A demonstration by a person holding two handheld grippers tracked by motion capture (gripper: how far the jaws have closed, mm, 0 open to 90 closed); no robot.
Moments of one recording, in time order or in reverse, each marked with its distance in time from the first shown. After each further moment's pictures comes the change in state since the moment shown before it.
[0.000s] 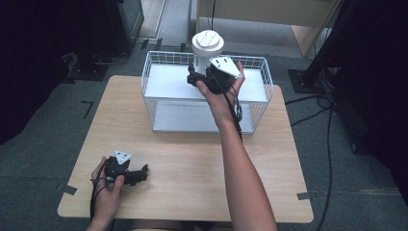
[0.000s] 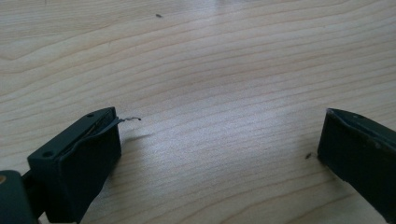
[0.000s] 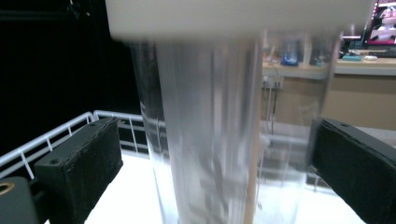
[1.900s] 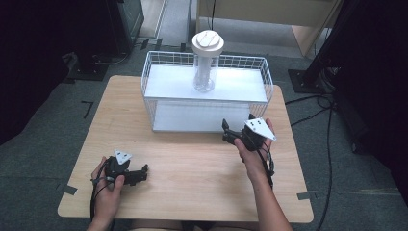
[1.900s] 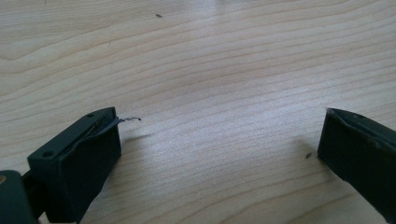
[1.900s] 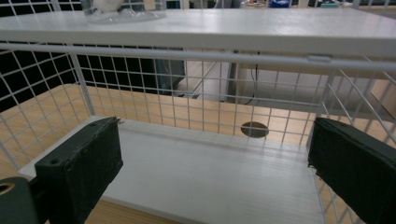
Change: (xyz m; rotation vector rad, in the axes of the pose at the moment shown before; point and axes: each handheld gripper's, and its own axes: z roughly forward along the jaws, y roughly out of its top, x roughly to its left) left arm 0.000 0.000 0.000 0.002 -0.001 0.000; right arm -0.078 -0.128 -0.113 0.124 -0.050 -0.003
